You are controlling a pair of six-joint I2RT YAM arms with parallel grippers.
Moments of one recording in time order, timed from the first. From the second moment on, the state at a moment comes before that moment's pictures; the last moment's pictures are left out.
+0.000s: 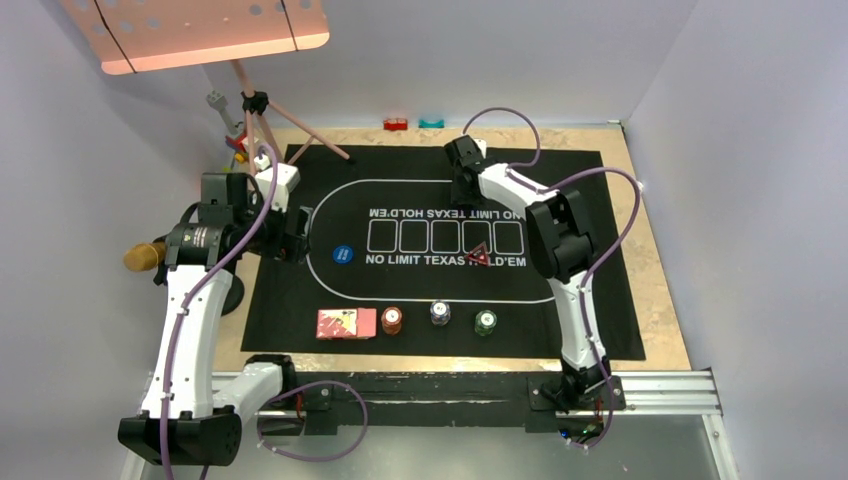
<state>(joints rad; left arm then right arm) -0.01 1.02 1.24 -1.09 0.21 0.21 0.46 2.25 1.76 -0.53 0.31 0.46</state>
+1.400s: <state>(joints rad) -0.01 0.94 1.24 -1.14 0.20 0.22 0.64 1.94 1.30 -0.51 0.41 0.45</state>
